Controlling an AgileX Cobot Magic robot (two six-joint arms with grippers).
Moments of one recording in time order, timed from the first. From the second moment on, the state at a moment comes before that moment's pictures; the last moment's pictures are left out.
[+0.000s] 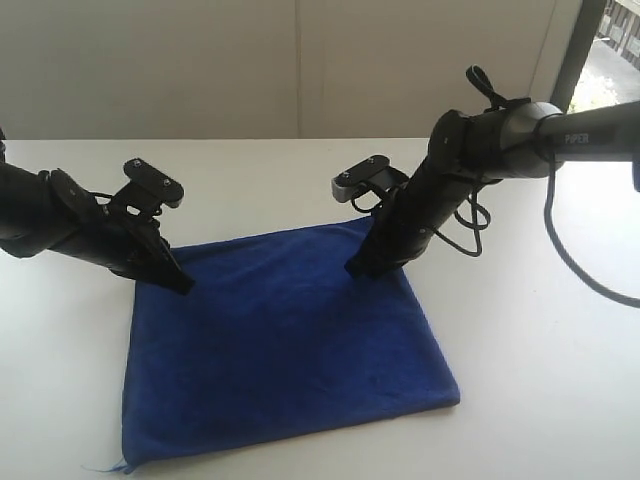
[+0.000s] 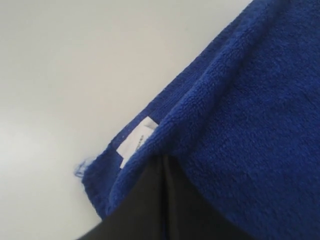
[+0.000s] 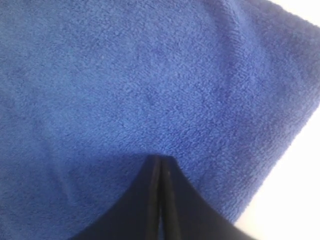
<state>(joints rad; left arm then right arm) -0.30 1.97 -1.08 -0.74 0.10 1.10 0.19 2.20 -1.54 0.38 0.70 -0.72</state>
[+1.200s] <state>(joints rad) -0.30 0.89 -0.52 -0.73 0.51 0.80 0.28 1.75 -0.96 0.22 0.59 -0.54</state>
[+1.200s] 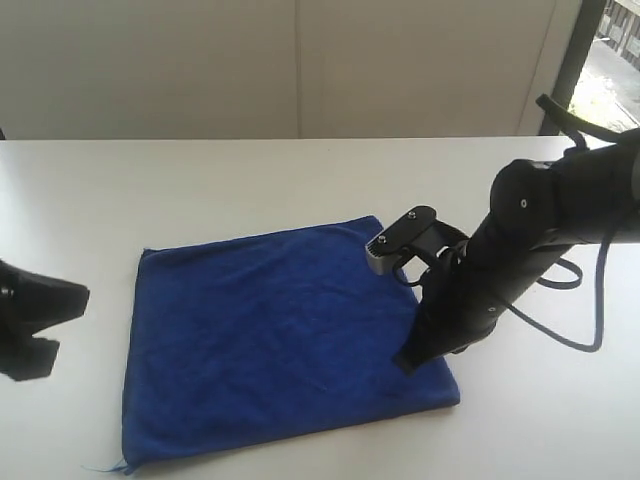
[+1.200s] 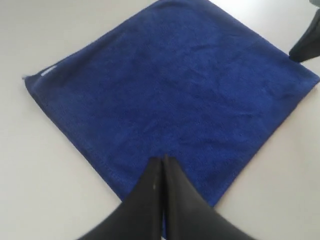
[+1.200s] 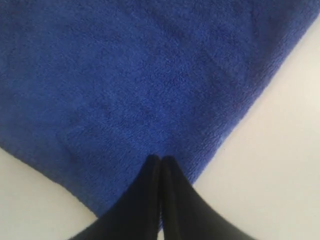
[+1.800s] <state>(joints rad) -0.30 0.71 -0.34 -0.77 0.59 0.76 0.28 1.75 -0.95 0.20 0.50 -0.54</state>
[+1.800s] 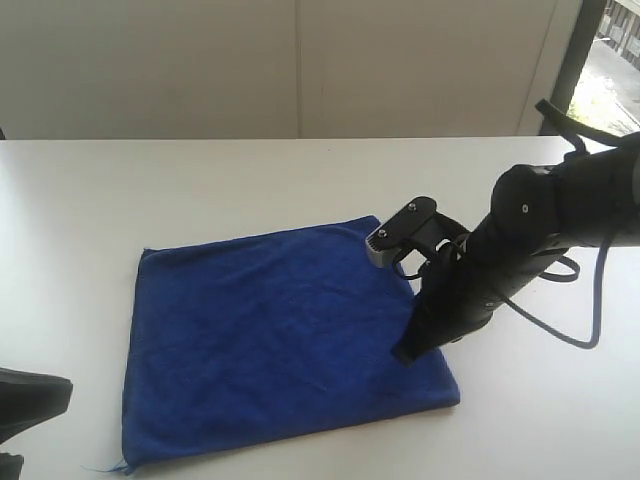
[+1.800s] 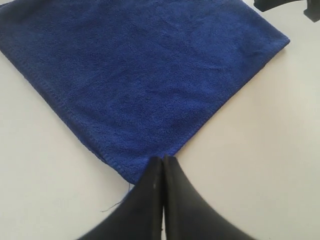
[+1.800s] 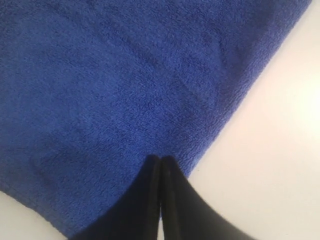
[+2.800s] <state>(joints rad) -0.30 0.71 -0.34 -0.78 0.59 0.76 0.42 1.84 -0.96 0.11 0.63 -0.47</state>
